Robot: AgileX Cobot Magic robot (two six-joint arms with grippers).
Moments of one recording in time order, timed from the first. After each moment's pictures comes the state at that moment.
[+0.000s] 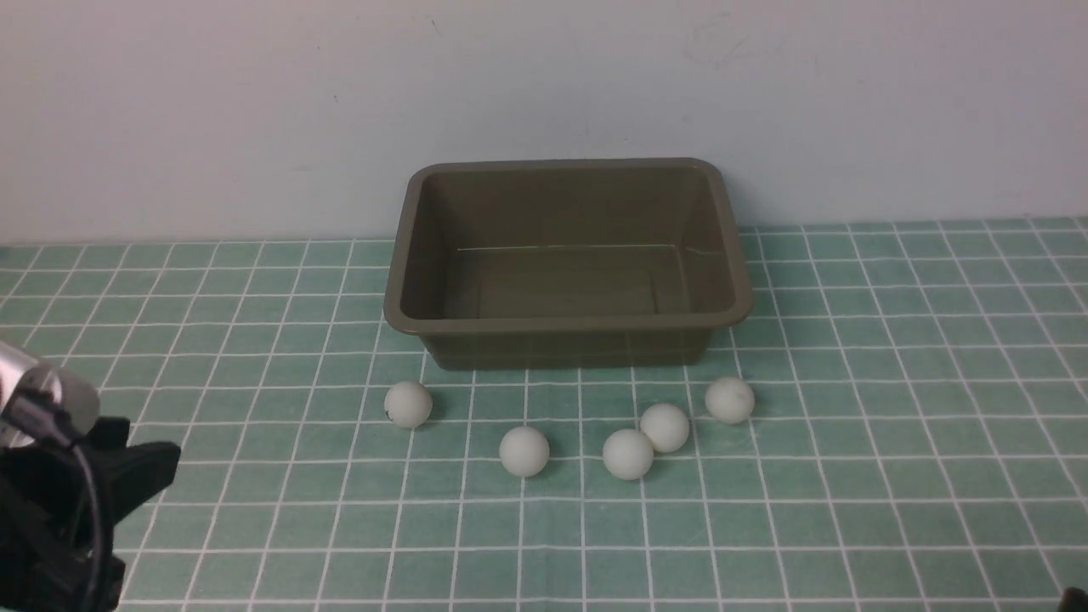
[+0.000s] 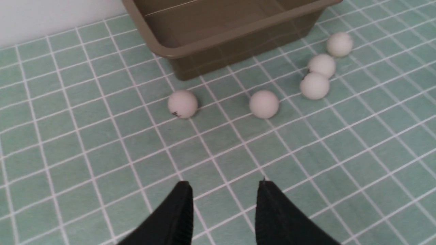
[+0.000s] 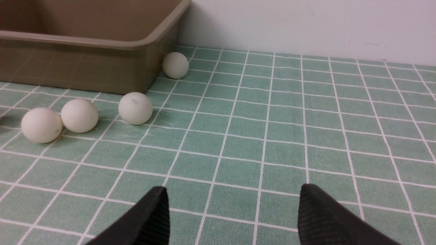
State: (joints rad) right arm 0.08 -0.01 0.01 0.13 0.44 -0.17; left arm 0.14 0.64 -0.64 -0.65 0.88 0.79
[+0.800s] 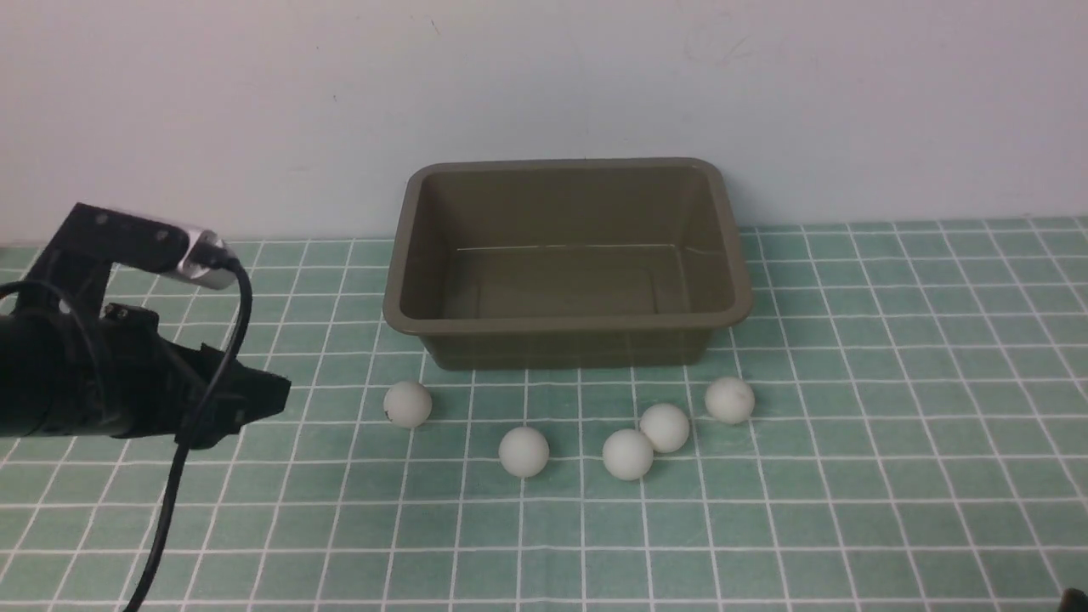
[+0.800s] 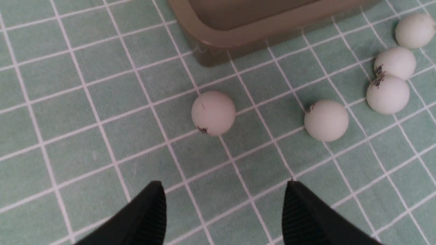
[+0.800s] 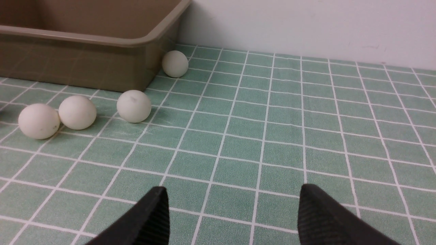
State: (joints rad) right arm 0.08 -0.01 0.01 0.13 0.44 -0.19; left arm 0.14 1.33 -0.78 -0.95 0.68 1.12
